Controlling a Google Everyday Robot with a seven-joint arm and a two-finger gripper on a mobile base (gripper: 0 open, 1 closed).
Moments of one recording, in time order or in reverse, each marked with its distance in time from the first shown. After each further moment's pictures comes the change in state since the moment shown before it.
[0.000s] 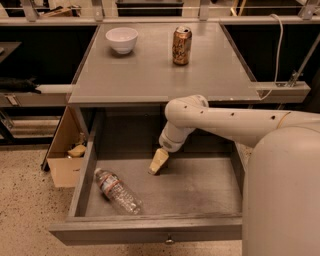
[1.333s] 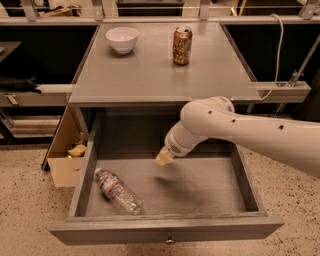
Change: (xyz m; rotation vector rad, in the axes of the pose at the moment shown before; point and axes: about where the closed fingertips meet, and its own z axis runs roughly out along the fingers) arm 0.002 0.052 -0.087 0.076 -0.184 -0.049
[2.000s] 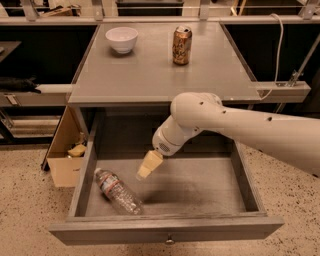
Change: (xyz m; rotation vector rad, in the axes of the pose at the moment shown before) arm -0.029 0.034 0.003 -0.150 -0.031 -0.038
